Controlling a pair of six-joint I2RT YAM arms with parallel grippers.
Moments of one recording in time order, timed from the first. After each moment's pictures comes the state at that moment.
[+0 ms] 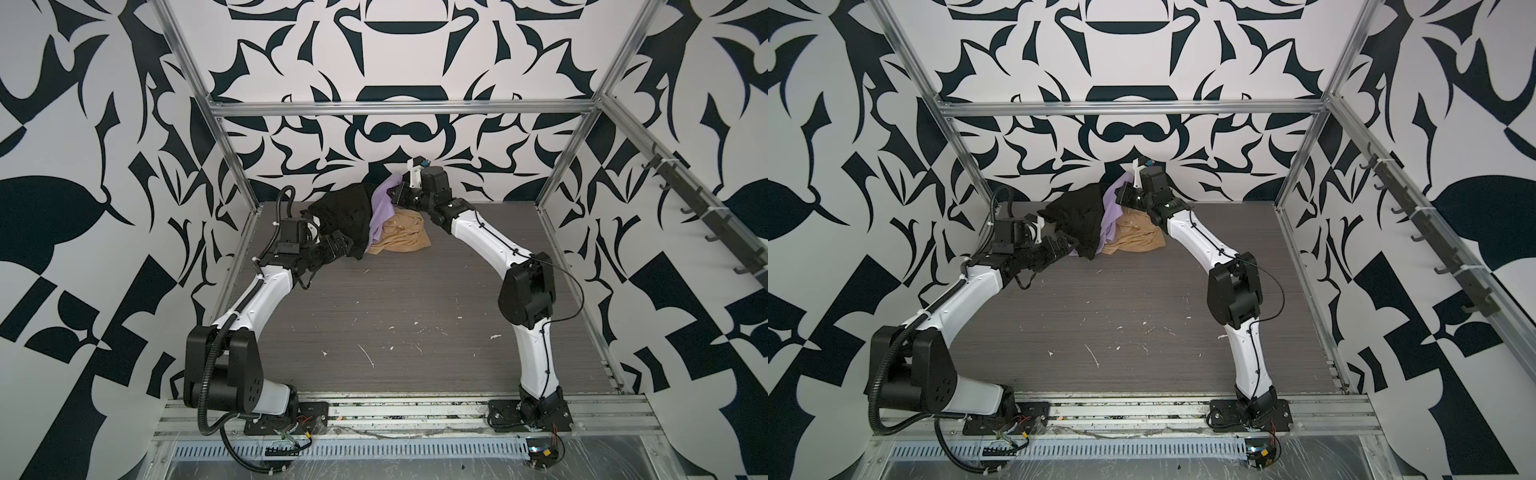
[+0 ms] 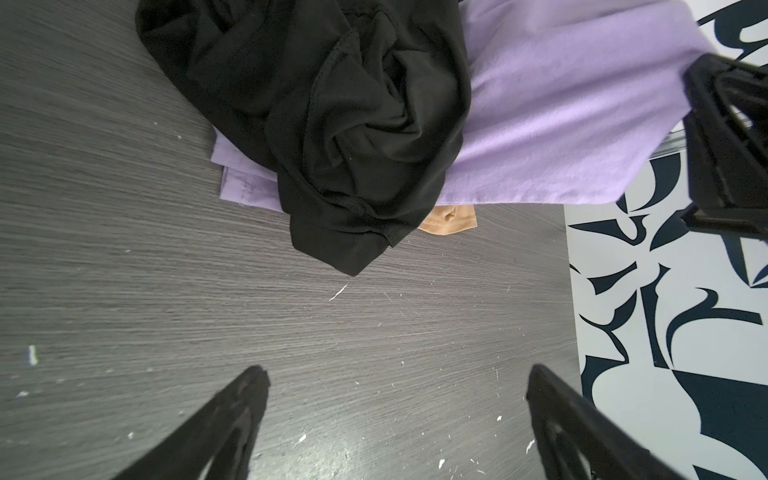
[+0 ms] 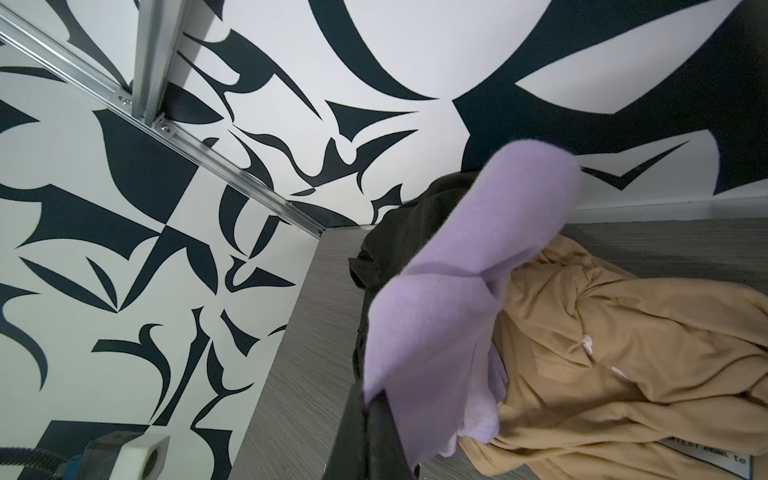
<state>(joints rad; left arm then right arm) -0.14 1.43 1.03 -0.29 0.44 -0.58 0.50 2.16 2.03 -0.20 -0.29 0.67</state>
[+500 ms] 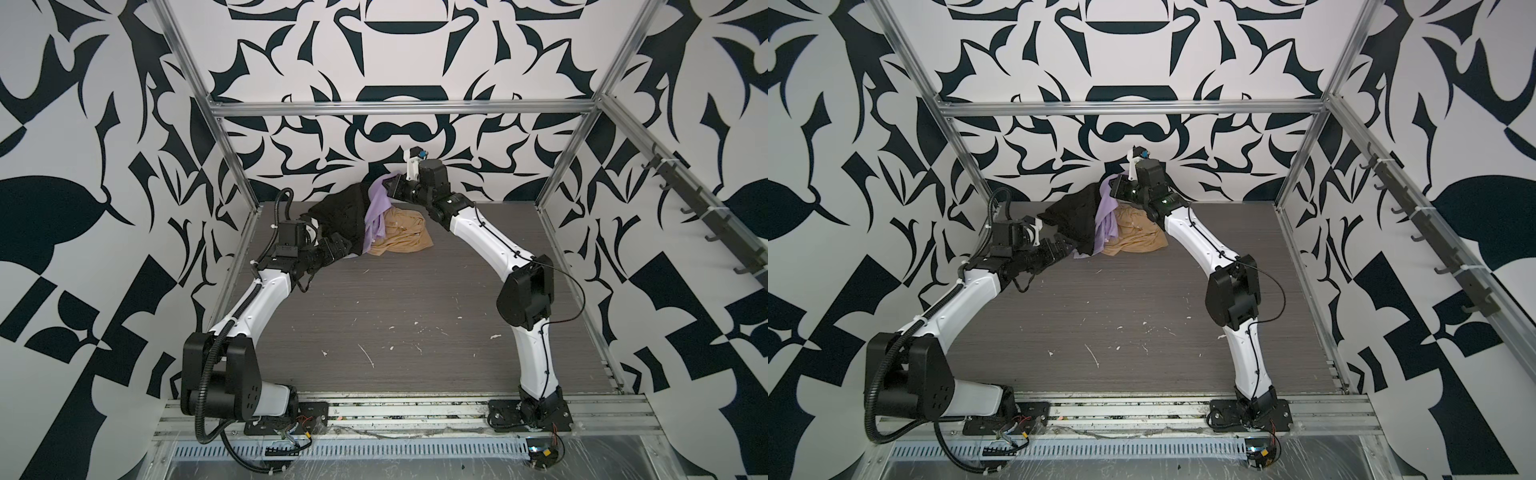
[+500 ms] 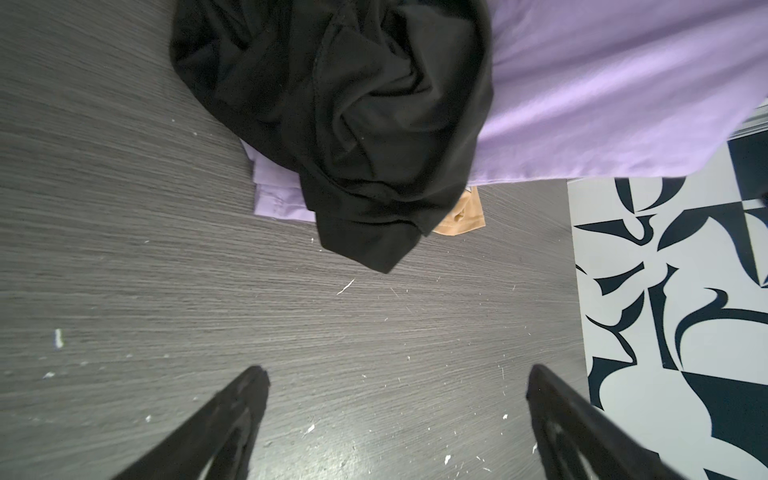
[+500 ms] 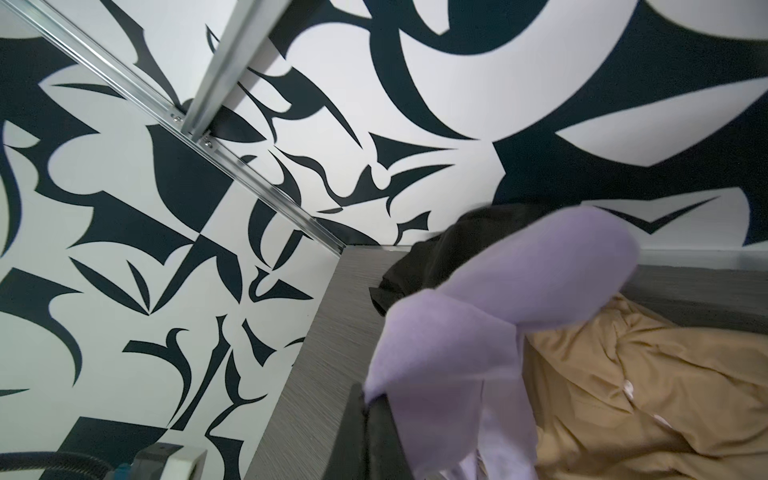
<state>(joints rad) -0.13 1.40 1.01 -0.30 0.42 -0.58 0.53 2.16 2.13 -0.22 -0.27 0.65</state>
